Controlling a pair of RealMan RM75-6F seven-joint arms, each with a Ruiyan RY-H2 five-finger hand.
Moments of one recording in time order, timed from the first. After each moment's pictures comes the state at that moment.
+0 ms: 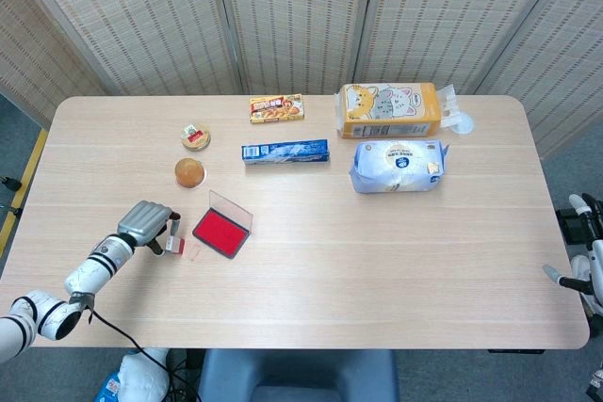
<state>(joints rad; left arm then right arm) -0.78 -1.39 0.01 -1.12 1.38 0.67 -0.18 0.07 -1.03 0.13 -1.56 -1.37 1.42 0.12</state>
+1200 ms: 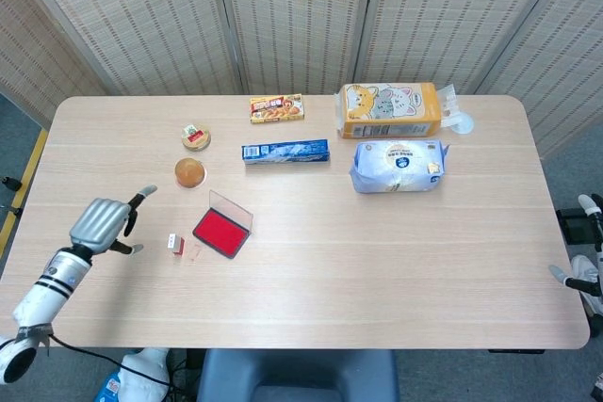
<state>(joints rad) -0.58 -1.14 -0.01 -1.45 1.37 1.05 -0.08 0.06 -1.02 0.13 -1.56 -1.35 1.44 0.13</state>
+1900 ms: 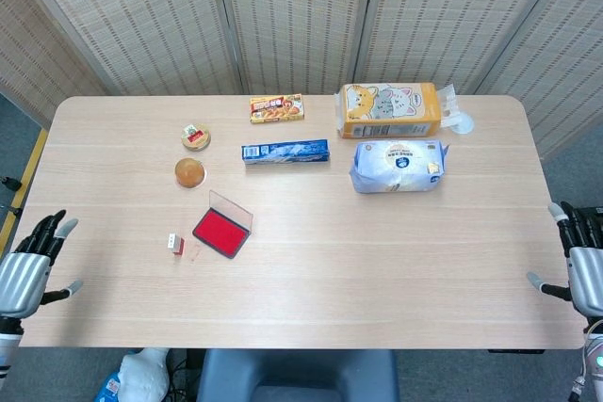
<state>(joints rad) -0.23 -1.22 0.04 -1.30 1.53 1.50 -0.11 0.06 -1.07 0.10 -1.64 -1.38 1.44 -0.03</state>
